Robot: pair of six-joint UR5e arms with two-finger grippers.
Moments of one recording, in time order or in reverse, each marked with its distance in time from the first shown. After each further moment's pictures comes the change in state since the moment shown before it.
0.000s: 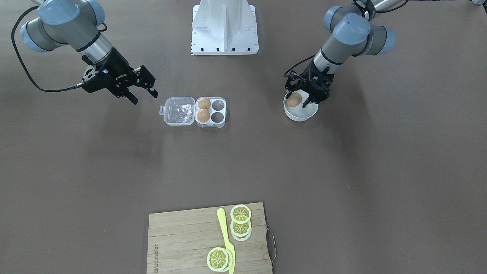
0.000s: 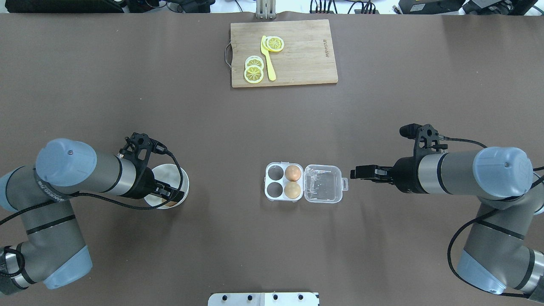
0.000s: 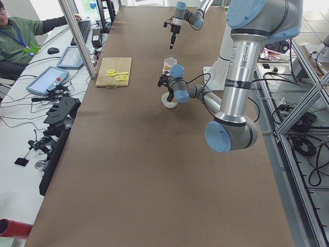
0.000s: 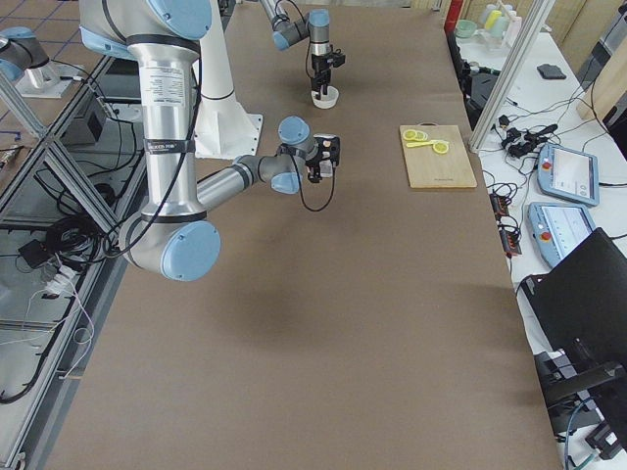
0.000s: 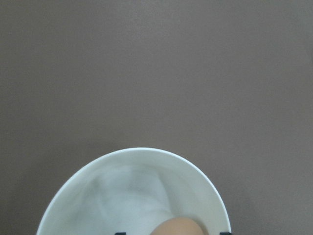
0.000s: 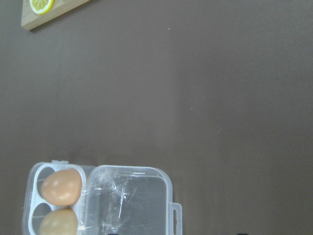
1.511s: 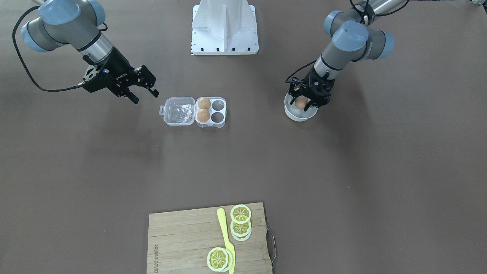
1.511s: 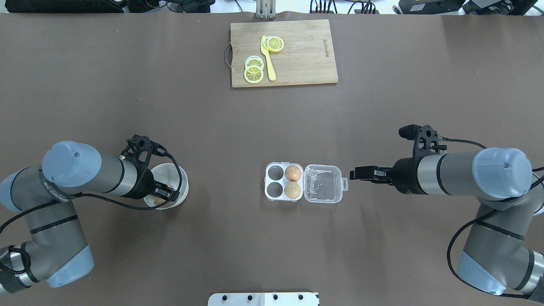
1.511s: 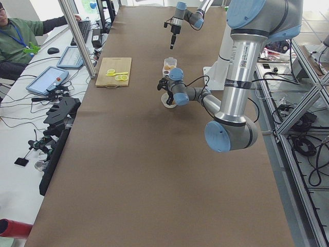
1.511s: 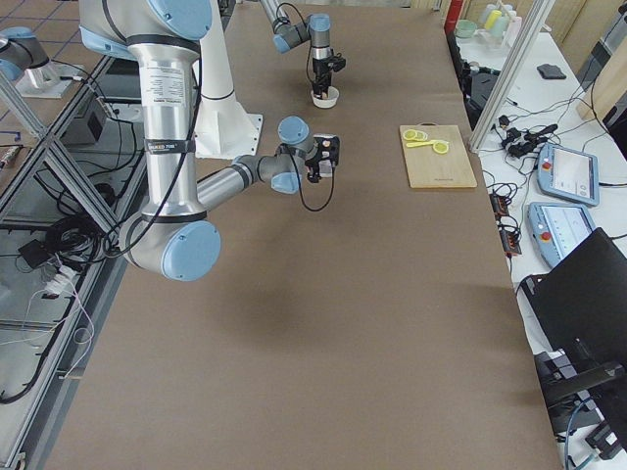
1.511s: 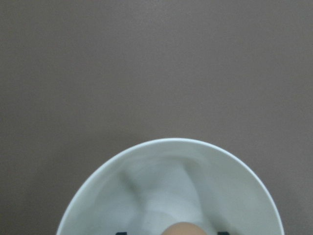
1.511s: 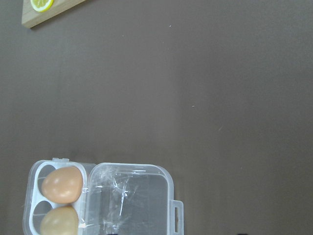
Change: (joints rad) left arm 0.005 -0.002 0.035 -0.001 0.015 0.014; right arm -0.003 0.000 0.001 0.000 0.000 0.001
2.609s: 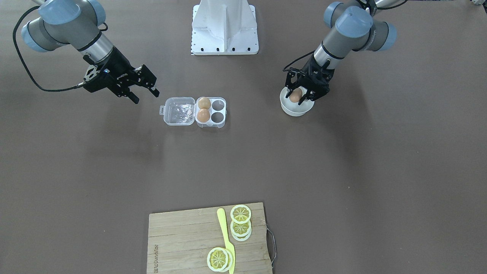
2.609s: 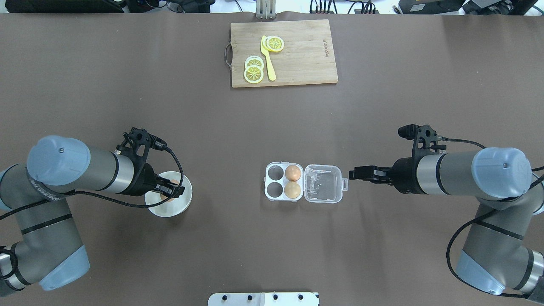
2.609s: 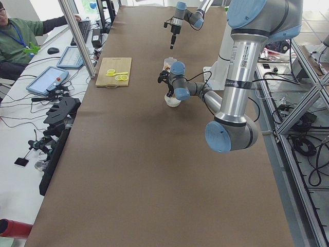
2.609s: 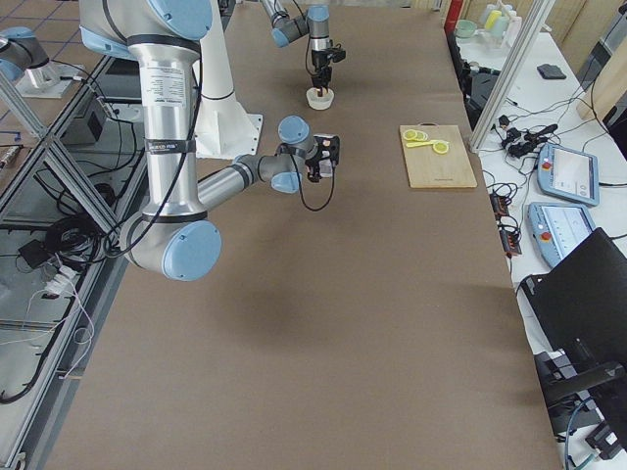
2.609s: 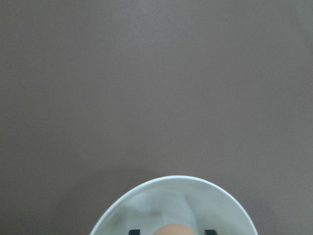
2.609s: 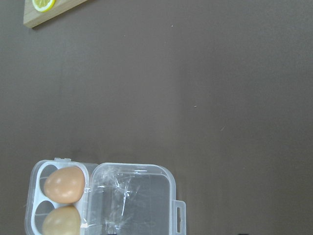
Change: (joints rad) left arm -0.014 0.000 -0.096 -0.007 0.001 -0.017; right arm 0.000 0.003 0.000 0.000 0.000 0.000
